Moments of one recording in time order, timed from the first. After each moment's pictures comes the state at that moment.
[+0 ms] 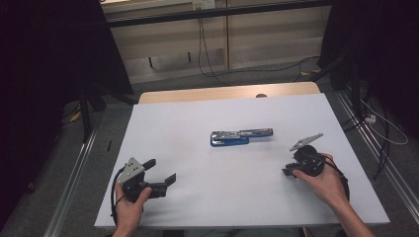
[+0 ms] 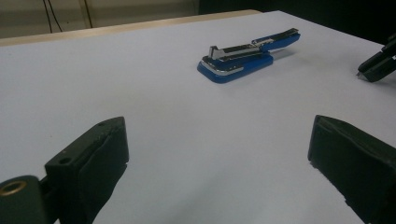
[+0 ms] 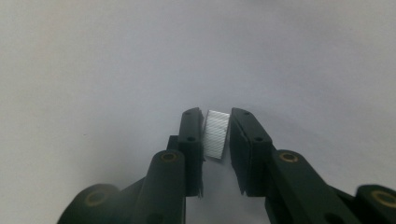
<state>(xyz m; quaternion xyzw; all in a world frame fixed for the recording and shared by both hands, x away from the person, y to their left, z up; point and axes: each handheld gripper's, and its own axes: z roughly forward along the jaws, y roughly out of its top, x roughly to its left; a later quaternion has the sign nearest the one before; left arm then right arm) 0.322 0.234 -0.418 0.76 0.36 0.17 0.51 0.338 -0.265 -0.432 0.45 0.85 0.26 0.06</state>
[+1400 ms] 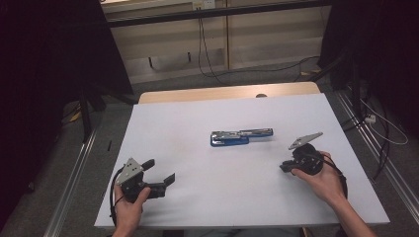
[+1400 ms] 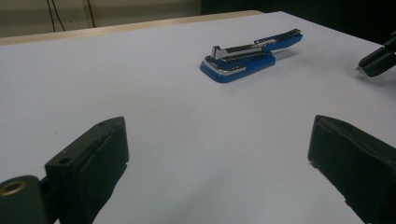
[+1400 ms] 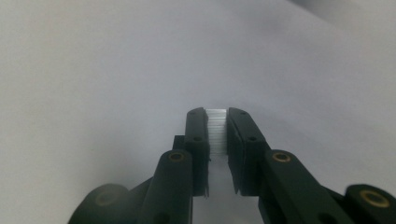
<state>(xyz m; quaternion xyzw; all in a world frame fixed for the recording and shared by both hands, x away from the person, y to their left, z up) 0.322 0.235 -0.417 0.76 0.36 0.18 0.51 0.339 -0.261 -0.426 0.42 0.85 0.29 0.08</state>
